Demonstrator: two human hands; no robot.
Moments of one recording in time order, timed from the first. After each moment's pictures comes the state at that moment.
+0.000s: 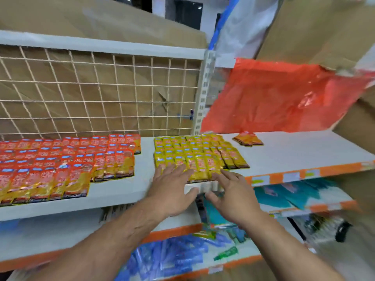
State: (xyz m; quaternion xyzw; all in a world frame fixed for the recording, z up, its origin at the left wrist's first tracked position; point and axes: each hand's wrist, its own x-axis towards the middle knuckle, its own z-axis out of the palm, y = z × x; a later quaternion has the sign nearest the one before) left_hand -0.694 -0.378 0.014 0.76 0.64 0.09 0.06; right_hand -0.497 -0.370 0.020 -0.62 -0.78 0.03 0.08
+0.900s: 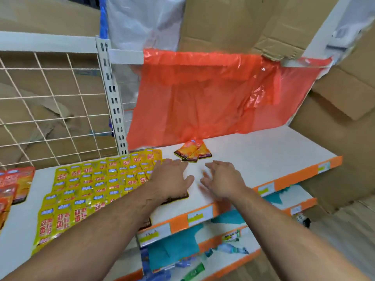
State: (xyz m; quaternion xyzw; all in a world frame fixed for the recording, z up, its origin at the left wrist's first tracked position) left_hand -0.481 -0.128 -0.009 0.81 0.59 0.03 0.06; right_hand -0.299 -0.148 0.012 -0.69 -0.72 0.08 0.04
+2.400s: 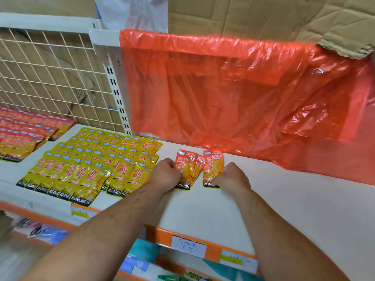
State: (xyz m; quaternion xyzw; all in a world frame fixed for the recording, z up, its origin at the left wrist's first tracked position) left_hand -0.361 -0.045 -0.047 0.31 0.85 0.34 0.24; right_hand -0.181 0.054 -0.035 -0.60 -0.71 0.36 0.07
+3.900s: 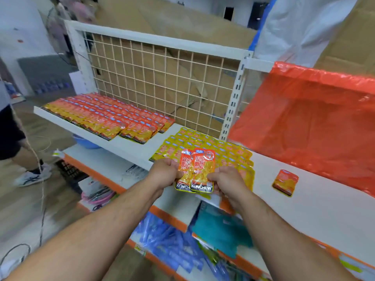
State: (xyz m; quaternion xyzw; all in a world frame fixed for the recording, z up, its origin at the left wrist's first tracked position) left_hand -0.549 -0.336 0.010 0.16 0.75 0.56 0.31; right_hand -0.408 -0.208 0.011 -0.42 -0.69 0.56 0.16
